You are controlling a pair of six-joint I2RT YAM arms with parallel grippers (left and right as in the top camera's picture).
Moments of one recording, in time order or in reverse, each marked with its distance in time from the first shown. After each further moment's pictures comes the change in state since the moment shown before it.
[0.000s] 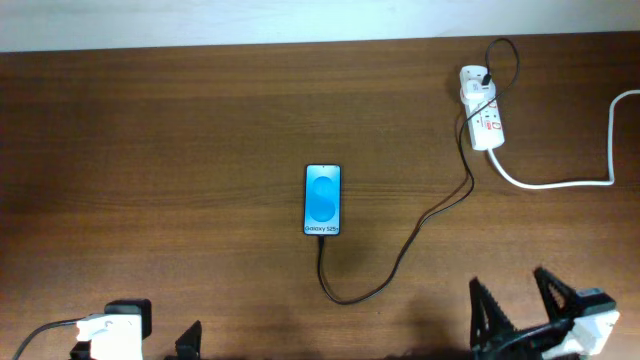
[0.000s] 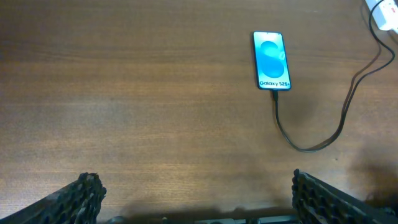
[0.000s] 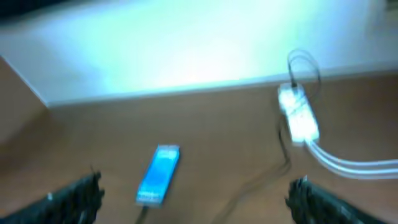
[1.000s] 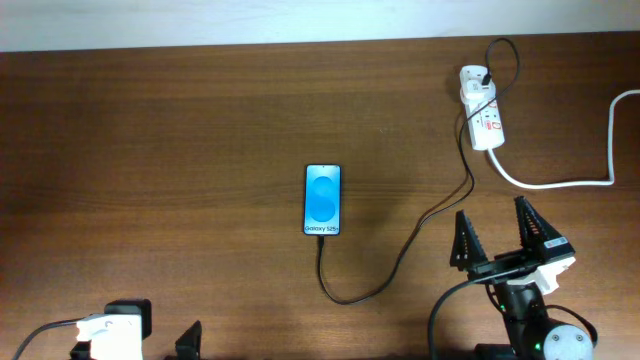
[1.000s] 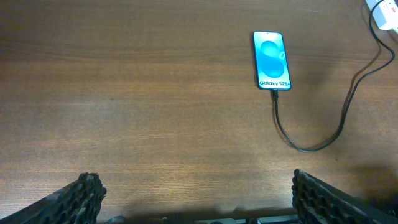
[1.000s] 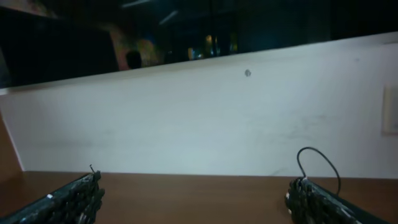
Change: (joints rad) left arm 0.000 0.000 0.000 0.000 0.000 0.000; right arm 0.107 -0.099 -0.745 1.080 0.122 0.048
